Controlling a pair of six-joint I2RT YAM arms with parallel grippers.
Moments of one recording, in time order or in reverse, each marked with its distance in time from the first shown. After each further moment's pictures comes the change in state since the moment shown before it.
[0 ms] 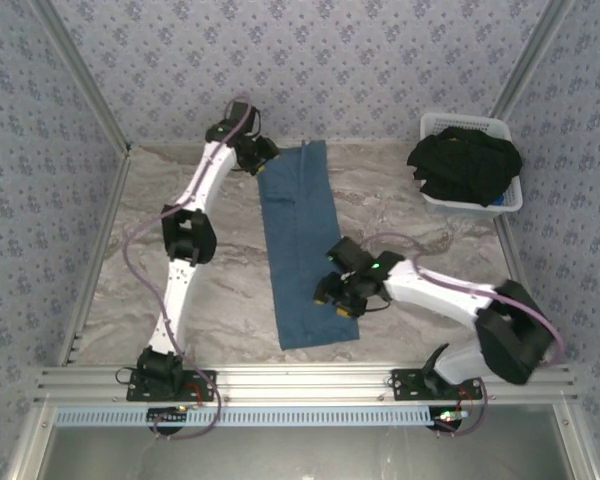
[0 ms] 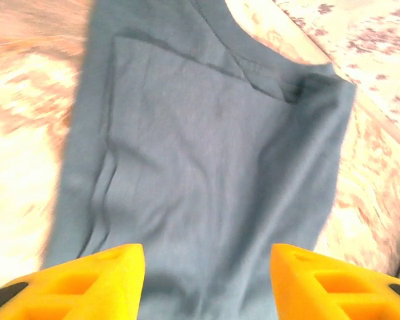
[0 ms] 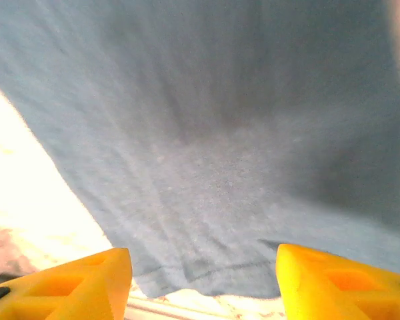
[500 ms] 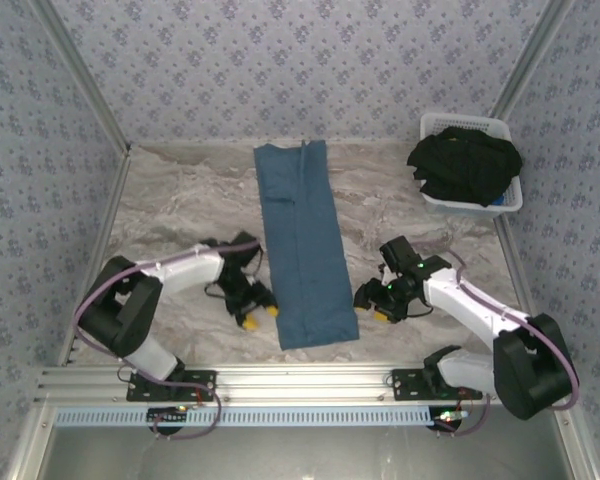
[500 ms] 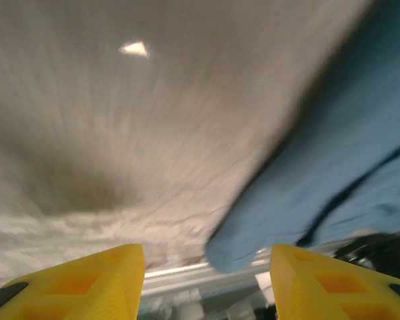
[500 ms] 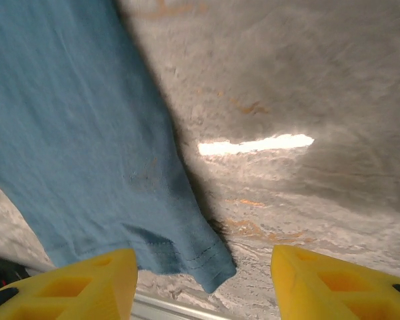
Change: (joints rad) left arm -0.339 -1.008 -1.852 0.253 0.360 -0.148; right arm -0.333 -0.135 -0.187 -0.131 -0.185 -0.401
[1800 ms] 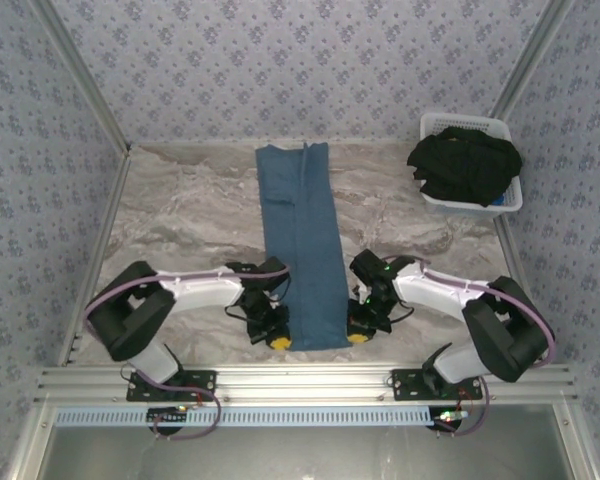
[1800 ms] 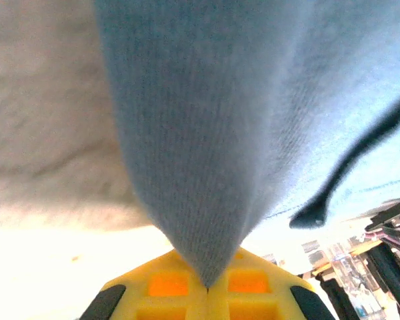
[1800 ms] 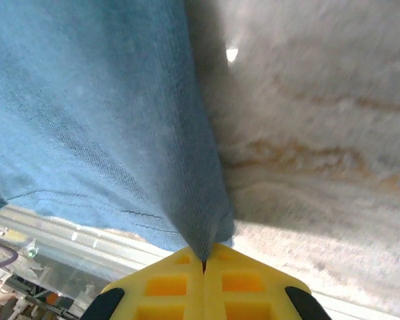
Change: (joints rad) left arm -0.246 -0.004 -0.039 0.145 0.034 -0.162; right arm 0.226 0.185 0.047 -0.055 -0.108 0.026
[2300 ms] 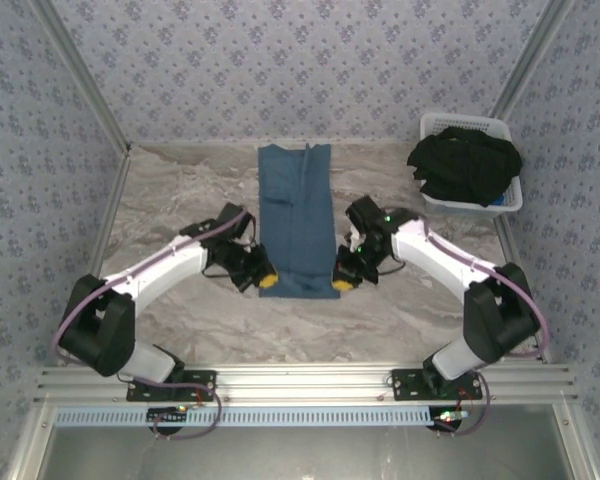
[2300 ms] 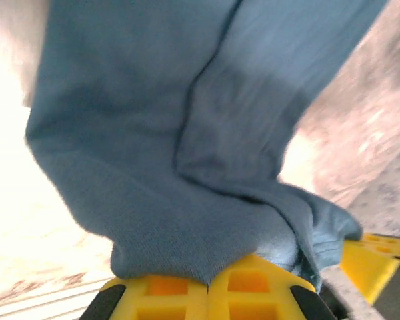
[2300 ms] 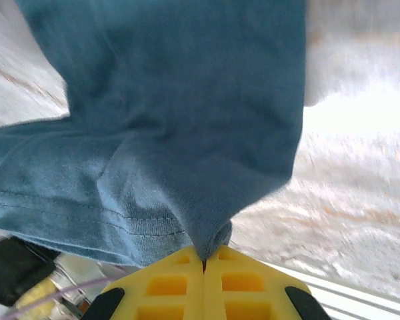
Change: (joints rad) left arm 0.368 -0.081 0.248 -0.052 -0.068 0.035; right arm -0.138 0.163 0.500 -0.154 0.011 -0.013
